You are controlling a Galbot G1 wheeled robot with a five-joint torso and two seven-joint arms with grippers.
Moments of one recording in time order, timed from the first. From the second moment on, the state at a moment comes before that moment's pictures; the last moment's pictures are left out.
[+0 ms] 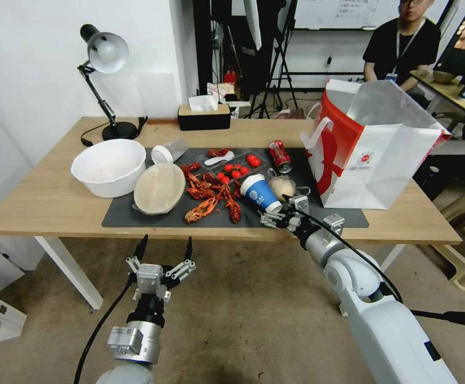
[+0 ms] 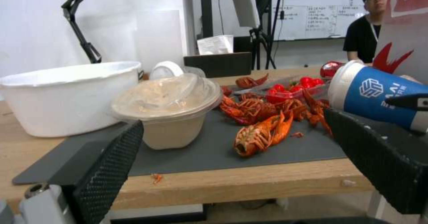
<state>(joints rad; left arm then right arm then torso) 1.75 -1.38 -0.36 -2.19 -0.05 -0.18 -0.16 -1.11 1.22 0.32 1.88 0.42 -0.38 -0.17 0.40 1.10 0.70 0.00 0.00</state>
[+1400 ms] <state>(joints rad) 1.75 -1.37 -0.37 -2.19 -0.05 -0.18 -0.19 -0.70 0.81 0.53 2.07 1.03 -0.66 0.45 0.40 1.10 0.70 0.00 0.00</state>
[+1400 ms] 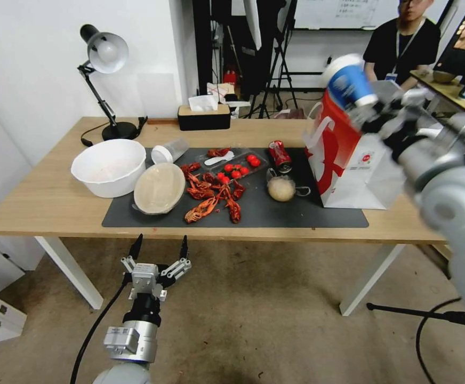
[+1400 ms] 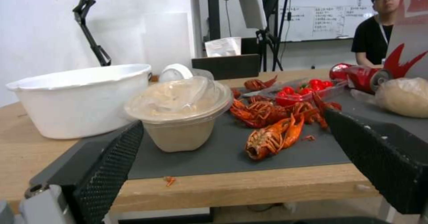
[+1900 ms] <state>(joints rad) 1.76 -1.37 -0.37 -2.21 -0.04 -0.18 -0.18 -0.64 0.83 0.48 2.01 1.24 -0.73 0.71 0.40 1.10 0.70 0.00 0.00</state>
